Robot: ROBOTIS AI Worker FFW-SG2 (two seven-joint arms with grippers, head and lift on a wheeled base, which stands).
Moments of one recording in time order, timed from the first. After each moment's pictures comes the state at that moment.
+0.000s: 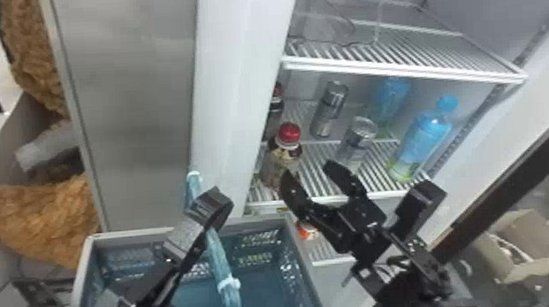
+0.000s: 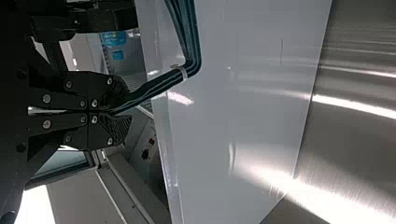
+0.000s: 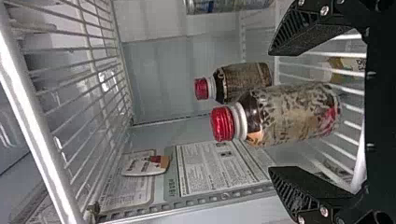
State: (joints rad) left arm 0.50 0.06 -0.21 -2.08 1.51 0.55 -0.47; right arm 0.43 -0.05 -0.18 -2.16 -0.25 0.22 0.43
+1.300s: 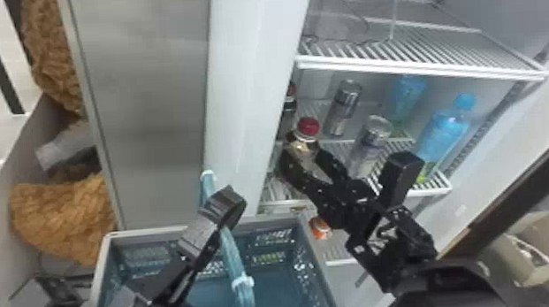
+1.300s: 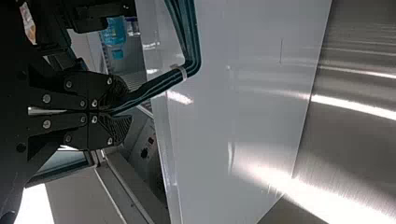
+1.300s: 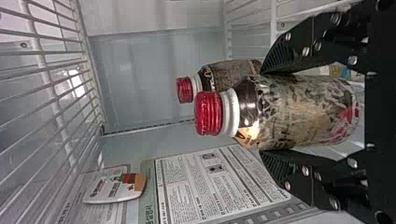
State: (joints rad) left arm 0.50 0.06 -0.22 -2.08 1.52 0.55 -0.47; right arm 0.28 -0.07 -0.13 -2.08 -0.22 0.39 0.36
